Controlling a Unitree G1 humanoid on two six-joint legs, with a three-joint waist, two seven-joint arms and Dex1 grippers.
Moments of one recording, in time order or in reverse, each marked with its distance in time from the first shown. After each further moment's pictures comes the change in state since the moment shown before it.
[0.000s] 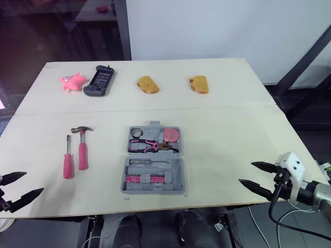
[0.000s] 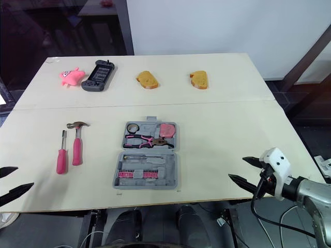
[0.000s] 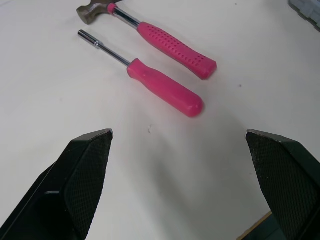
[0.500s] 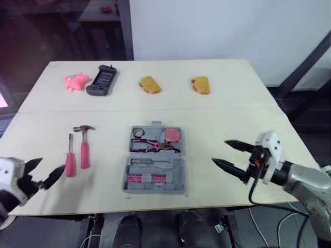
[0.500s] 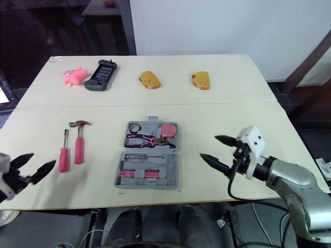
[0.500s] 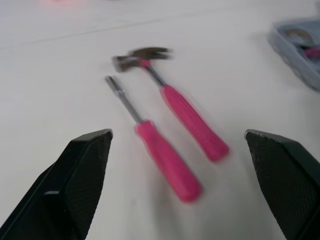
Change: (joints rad) left arm -0.168 -0.341 -0.075 -0.514 -0.063 0.487 0.656; right arm -0.316 0.099 0.153 -0.244 0.261 0.260 -0.259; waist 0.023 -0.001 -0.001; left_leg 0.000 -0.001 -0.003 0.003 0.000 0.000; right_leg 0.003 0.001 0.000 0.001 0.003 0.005
